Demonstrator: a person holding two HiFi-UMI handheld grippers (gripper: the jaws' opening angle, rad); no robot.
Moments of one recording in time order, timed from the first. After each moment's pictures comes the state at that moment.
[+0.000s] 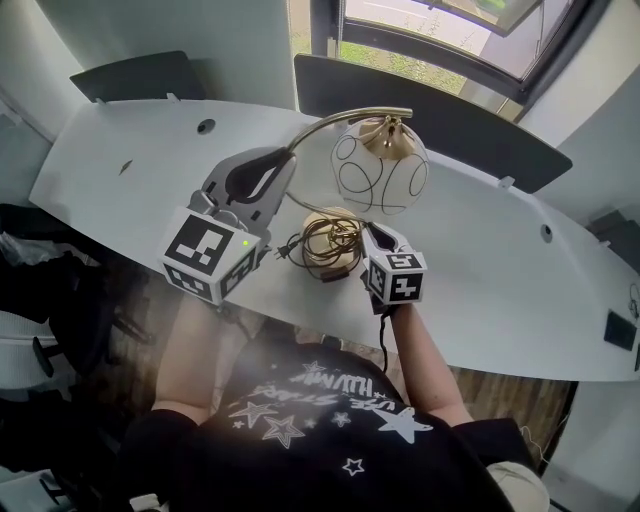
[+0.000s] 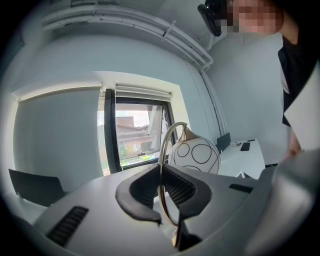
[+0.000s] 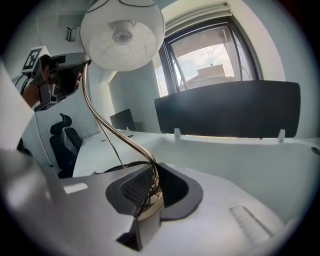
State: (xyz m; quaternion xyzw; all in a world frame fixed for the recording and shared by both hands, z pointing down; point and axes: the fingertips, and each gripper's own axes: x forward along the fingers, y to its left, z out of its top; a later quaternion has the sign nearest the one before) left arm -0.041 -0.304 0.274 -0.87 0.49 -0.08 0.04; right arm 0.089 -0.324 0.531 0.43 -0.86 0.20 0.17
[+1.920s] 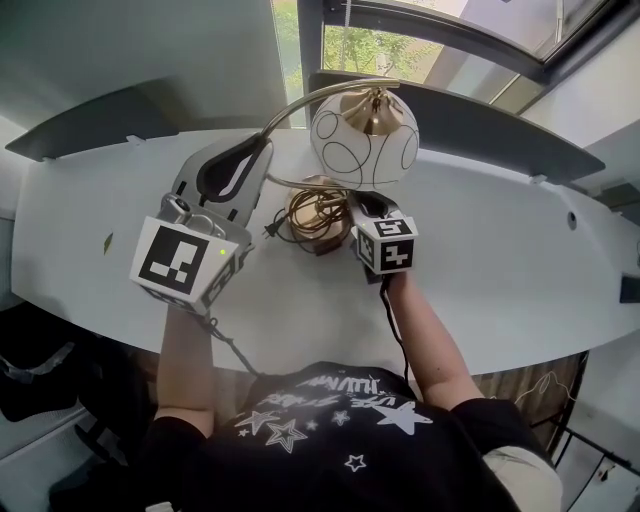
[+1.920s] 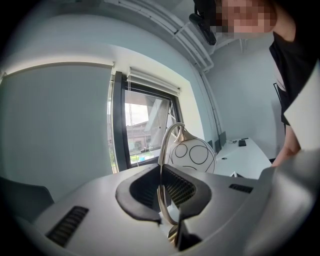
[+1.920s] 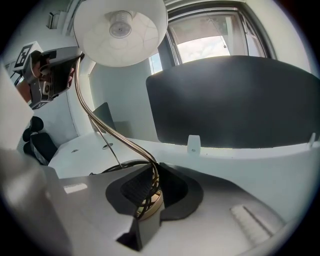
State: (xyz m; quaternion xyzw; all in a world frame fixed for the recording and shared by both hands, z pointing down) left arm -0.201 -0.499 0.291 -0.90 0.42 -0.08 0.03; right arm -0.072 -0.514 0.550 0.49 -0.82 0.22 0.18
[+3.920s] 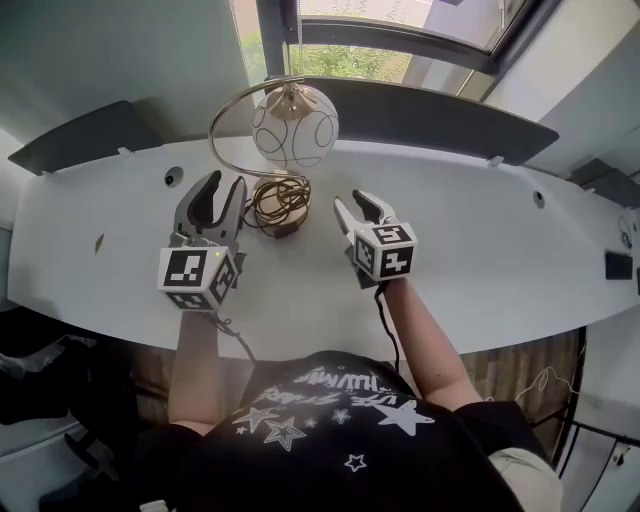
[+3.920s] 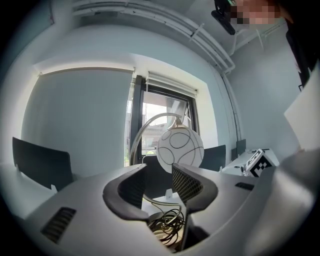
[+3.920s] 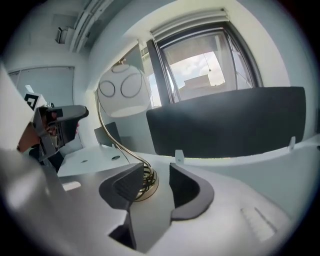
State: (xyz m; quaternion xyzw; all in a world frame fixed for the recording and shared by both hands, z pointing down) left arm -0.196 -0.432 0.348 -0.85 0.53 -0.03 -0.02; right arm -0.004 -0.440 0.486 0.50 -0.84 0.20 0.11
